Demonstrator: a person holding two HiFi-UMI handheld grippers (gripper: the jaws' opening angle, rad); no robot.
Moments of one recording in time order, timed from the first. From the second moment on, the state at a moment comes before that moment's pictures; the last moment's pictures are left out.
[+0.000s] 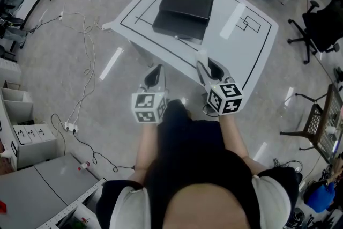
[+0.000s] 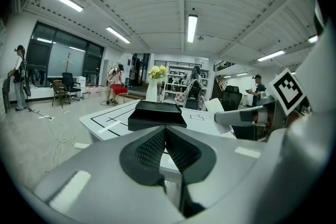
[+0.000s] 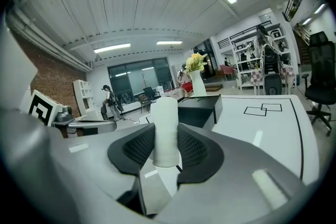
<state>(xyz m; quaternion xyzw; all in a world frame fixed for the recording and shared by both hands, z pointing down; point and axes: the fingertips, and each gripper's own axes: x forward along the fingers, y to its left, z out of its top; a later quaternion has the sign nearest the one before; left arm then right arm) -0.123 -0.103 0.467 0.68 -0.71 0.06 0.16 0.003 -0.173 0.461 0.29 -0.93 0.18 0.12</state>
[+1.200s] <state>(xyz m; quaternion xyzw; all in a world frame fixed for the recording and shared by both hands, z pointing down) -0.138 -0.153 0.483 0.71 -0.68 0.07 0.18 -0.012 -0.214 0.473 0.33 -0.91 0.21 0.12</state>
